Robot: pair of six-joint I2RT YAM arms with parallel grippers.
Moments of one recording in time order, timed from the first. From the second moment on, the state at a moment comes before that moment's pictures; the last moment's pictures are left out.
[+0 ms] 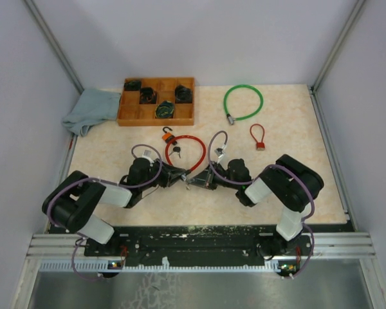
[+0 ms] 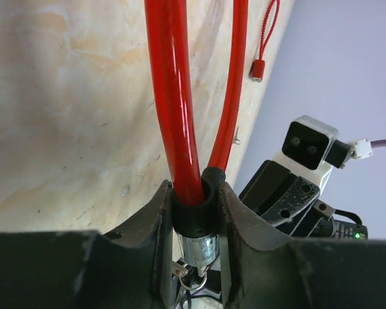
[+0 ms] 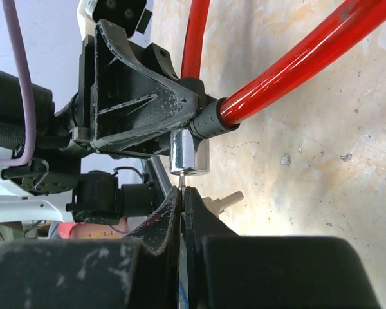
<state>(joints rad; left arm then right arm) -0.55 1.52 0.31 0.79 0.24 -1.42 0.68 1.76 0.40 1.13 -0.48 1.15</state>
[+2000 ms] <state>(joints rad) -0.57 1.22 0.41 0.29 0.09 -1.27 1.14 1.43 0.49 0.63 0.05 -0.71</state>
